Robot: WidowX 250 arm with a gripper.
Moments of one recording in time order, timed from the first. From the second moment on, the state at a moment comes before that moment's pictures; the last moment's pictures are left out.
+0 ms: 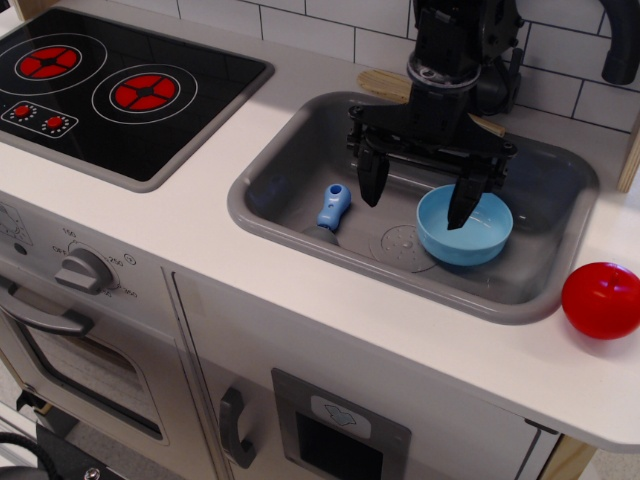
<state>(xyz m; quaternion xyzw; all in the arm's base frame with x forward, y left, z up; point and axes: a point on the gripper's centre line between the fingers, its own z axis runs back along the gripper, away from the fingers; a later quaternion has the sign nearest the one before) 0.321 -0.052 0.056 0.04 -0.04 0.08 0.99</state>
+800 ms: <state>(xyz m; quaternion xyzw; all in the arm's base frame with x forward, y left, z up) 0.342 -0.002 0.020 0.03 -0.06 0.11 0.99</state>
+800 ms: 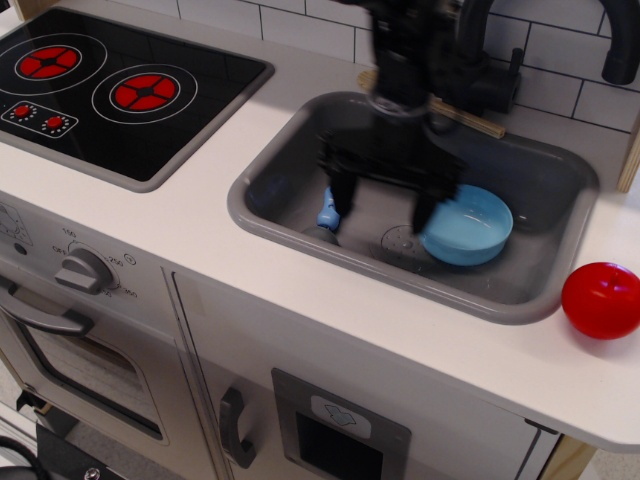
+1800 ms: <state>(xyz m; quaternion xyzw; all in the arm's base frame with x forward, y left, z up) 0.369 0.045 -0.024 0.05 -0.06 0.12 0.99</state>
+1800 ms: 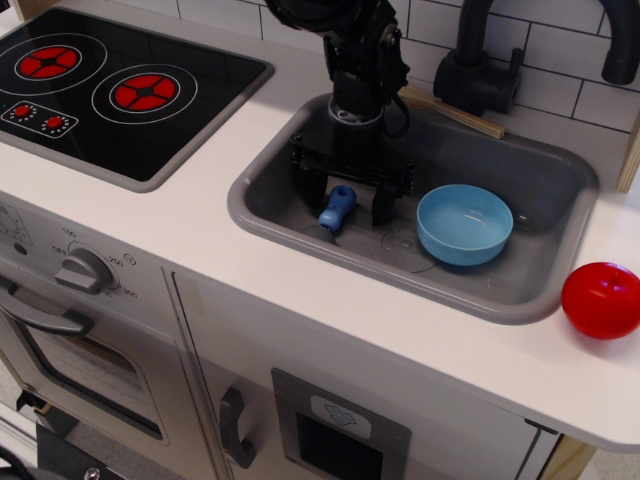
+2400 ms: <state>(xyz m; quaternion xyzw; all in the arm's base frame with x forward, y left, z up) 0.360 0.043 -0.023 0.05 -0.02 0.12 0.99</state>
